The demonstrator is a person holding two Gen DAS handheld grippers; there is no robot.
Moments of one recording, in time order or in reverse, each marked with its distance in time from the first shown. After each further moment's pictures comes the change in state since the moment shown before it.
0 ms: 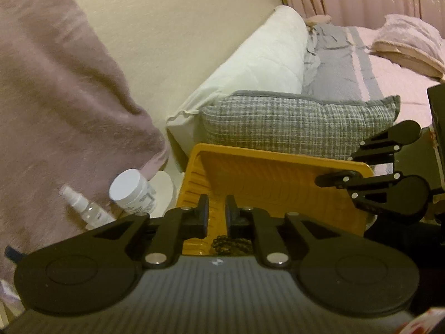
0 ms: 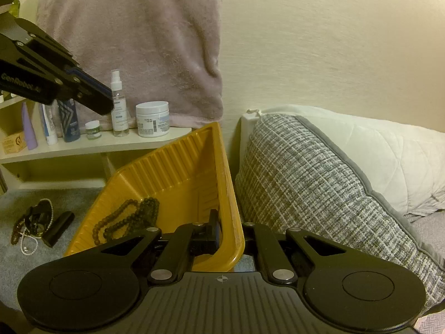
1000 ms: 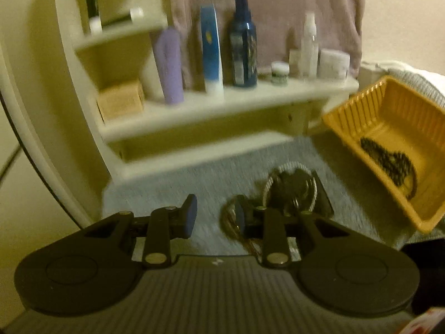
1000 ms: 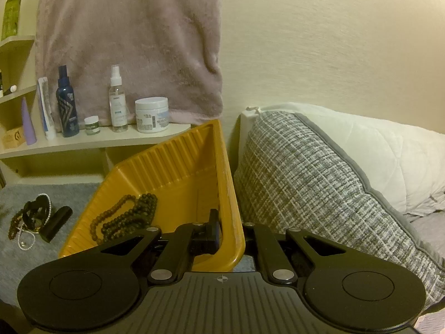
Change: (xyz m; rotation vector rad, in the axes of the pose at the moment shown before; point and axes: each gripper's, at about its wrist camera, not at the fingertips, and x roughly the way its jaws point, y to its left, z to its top) left arm -0.074 0.029 -0.253 -0.745 0.111 0.469; right arm 0.001 0.002 -0.002 -0.012 0.013 -0.014
